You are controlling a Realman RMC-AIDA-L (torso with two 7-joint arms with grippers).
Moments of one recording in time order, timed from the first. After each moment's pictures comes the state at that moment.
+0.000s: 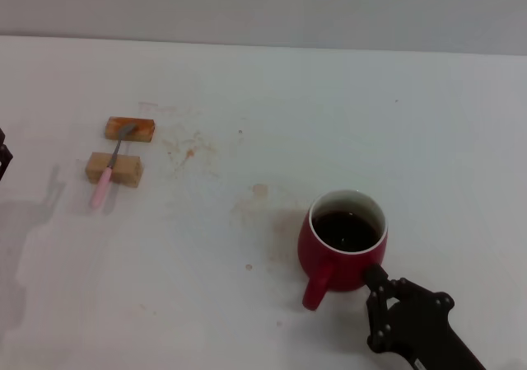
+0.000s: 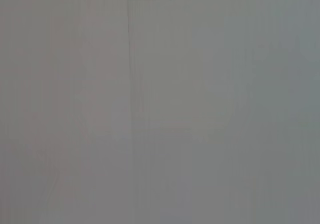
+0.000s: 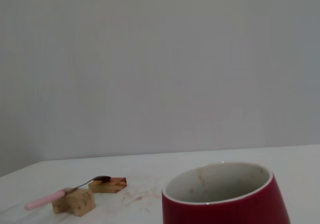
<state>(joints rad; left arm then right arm) -0.12 -2.06 -1.19 -0.34 2.66 1.26 -0.08 0.19 2.09 -0.28 0.61 -1.60 -1.38 -0.12</state>
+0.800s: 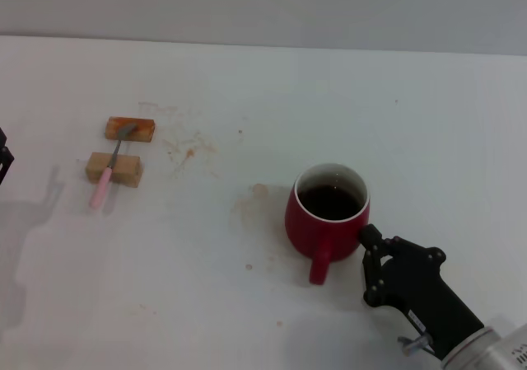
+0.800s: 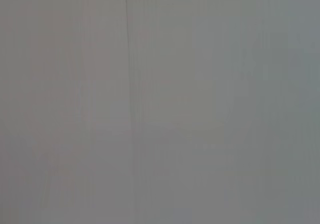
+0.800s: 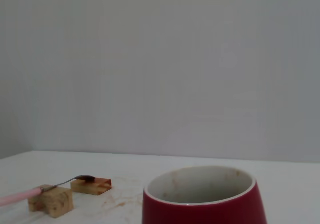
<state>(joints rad) -0.12 -2.06 -1.19 -0.32 2.66 1.25 -0.08 0.30 2.09 -0.21 0.55 -1.60 -1.29 -0.12</state>
